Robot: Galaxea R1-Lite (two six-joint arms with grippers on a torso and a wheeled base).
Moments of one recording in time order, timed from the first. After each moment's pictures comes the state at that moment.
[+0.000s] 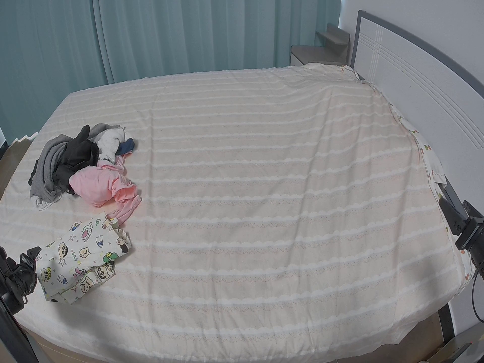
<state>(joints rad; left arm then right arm) 0.93 2.31 -0.34 -1.47 -0.55 -0.66 0.06 1.10 -0.08 -1.07 -0.04 0.22</state>
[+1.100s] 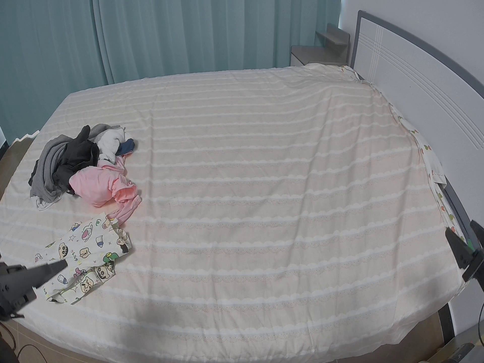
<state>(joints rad) 0.63 0.93 -0.02 -1.16 -1.47 -0.97 0.09 0.82 -0.07 -0.73 -0.01 0.12</state>
